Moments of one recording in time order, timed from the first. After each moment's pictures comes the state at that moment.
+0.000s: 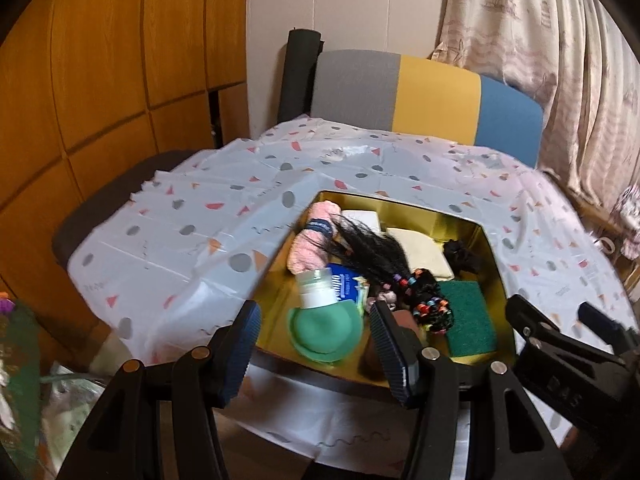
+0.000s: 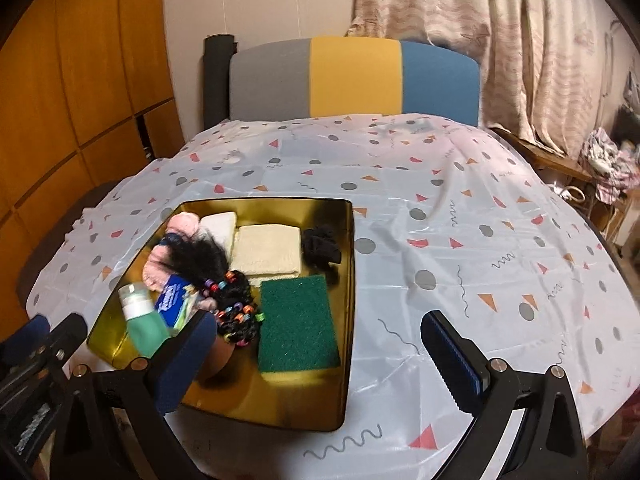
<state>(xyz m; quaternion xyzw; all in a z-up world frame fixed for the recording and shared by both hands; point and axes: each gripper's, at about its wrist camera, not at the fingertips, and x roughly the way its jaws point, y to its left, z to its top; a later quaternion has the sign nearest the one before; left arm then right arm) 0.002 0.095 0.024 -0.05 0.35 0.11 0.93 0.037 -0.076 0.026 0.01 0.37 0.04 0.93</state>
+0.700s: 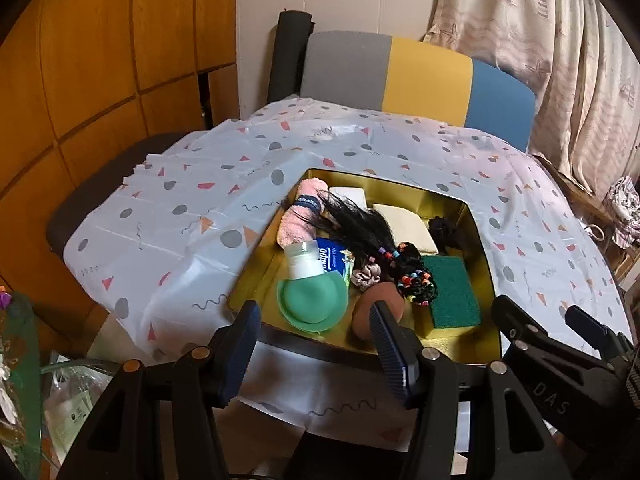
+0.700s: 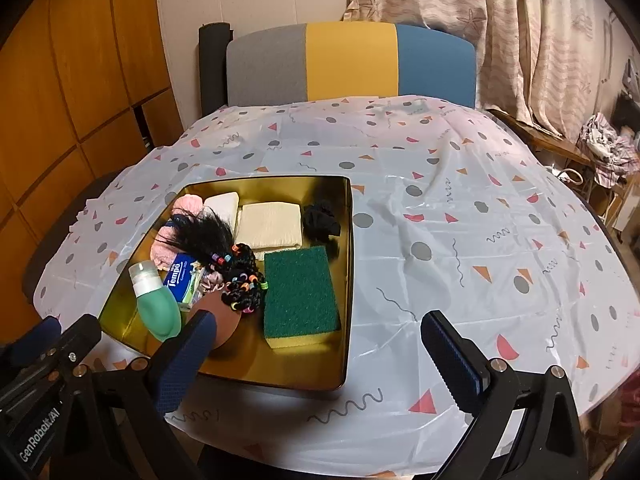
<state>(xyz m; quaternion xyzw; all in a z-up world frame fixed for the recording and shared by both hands) -0.010 0.090 0.028 -0.06 0.39 0.09 0.92 0.019 -0.078 0.027 0.03 0.40 0.03 0.91</state>
